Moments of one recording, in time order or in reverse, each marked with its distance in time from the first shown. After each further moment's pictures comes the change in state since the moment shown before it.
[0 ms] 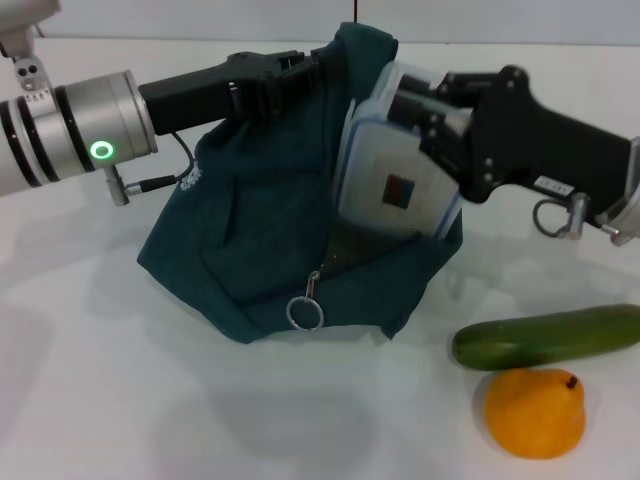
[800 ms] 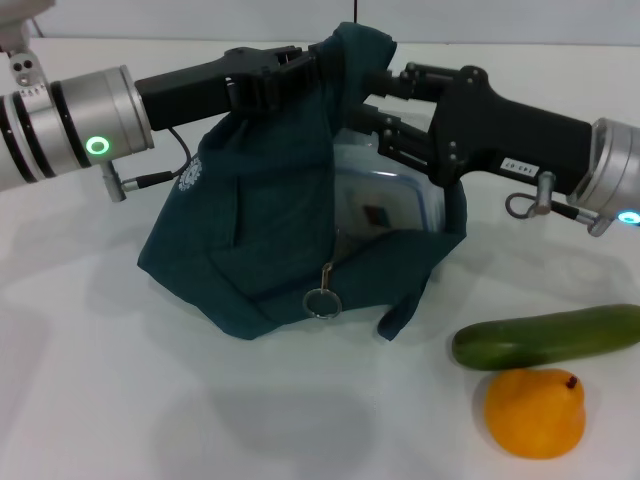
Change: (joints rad) left arm -0.003 0.007 0.000 0.000 -0.002 0.007 -0.006; right arm 0.017 0.000 -0.072 -0.091 0.001 0.141 0.212
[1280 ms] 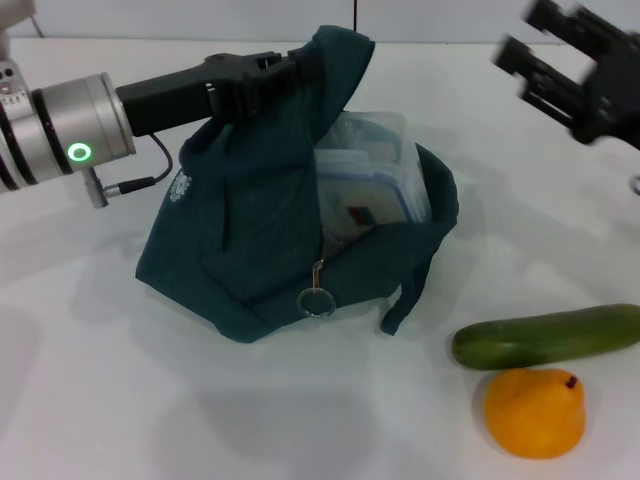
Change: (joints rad) left arm 0.025 0.011 0.000 -0.009 -0.002 -0.001 0.000; right arm -0.249 -0.028 0.137 -0.175 0.068 -0.001 0.006
